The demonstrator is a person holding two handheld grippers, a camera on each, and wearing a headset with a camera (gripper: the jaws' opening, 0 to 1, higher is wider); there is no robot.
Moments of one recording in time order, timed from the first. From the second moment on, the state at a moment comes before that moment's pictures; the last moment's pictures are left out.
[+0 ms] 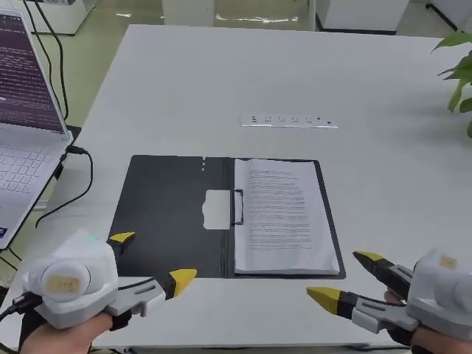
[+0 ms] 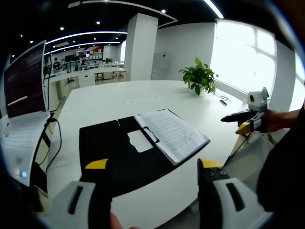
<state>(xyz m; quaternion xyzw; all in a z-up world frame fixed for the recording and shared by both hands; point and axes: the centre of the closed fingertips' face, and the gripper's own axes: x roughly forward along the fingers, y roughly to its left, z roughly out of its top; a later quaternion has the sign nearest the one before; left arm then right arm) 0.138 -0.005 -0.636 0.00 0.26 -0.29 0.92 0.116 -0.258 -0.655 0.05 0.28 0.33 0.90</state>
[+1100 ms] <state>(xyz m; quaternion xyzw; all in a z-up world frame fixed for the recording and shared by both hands) 0.144 -0.021 -0.639 0.02 0.28 -0.33 0.90 0.116 -0.258 -0.650 0.05 0.27 0.31 0.91</state>
